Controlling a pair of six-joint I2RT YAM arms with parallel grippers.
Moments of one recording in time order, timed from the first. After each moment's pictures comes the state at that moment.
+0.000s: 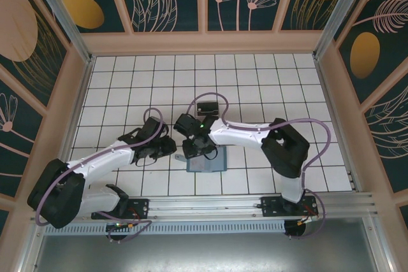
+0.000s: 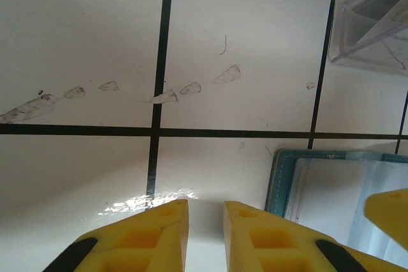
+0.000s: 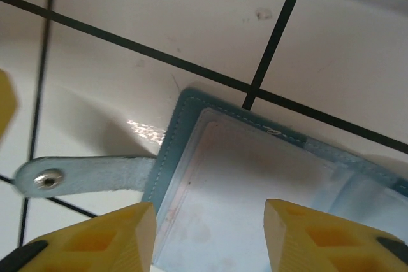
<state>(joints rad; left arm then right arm) -0.59 1.25 0.56 -0.35 0.15 -0.84 1.07 1.89 1.32 -0.75 -0.01 0.68</state>
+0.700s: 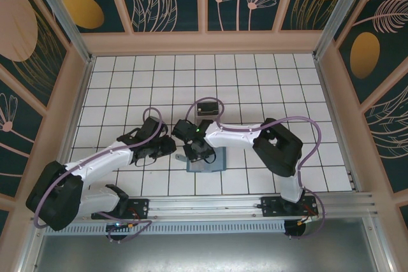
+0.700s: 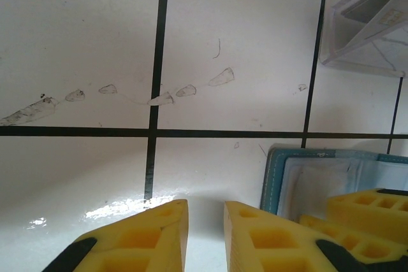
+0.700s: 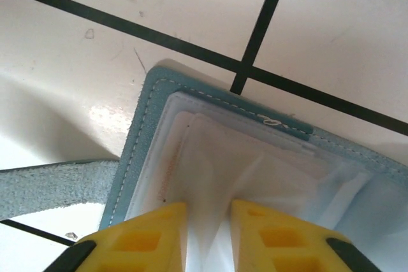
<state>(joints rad) -0.59 1.23 0.56 -0.35 0.15 -0.83 1.09 1.94 1.31 -0.76 0.01 0.69</state>
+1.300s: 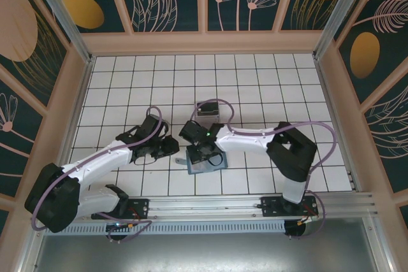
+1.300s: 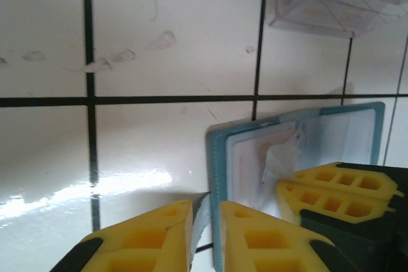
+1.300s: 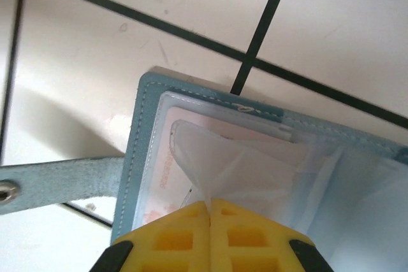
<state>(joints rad) -0.60 1.21 0.60 -0.40 0.28 -0.82 1.08 1.78 1.13 -0.58 -0.02 0.67</state>
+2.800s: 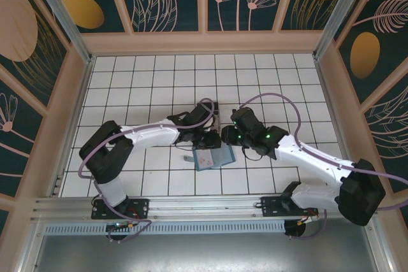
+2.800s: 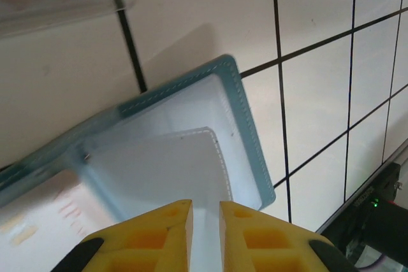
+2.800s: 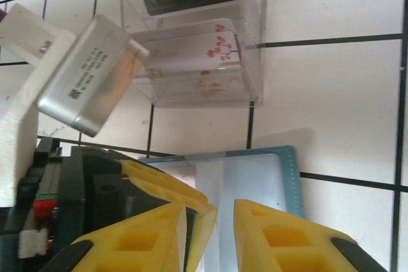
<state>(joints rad) -0.87 1.78 1.07 -0.31 0.39 -0.82 0.80 1.17 0.76 -0.44 0.04 0.75</state>
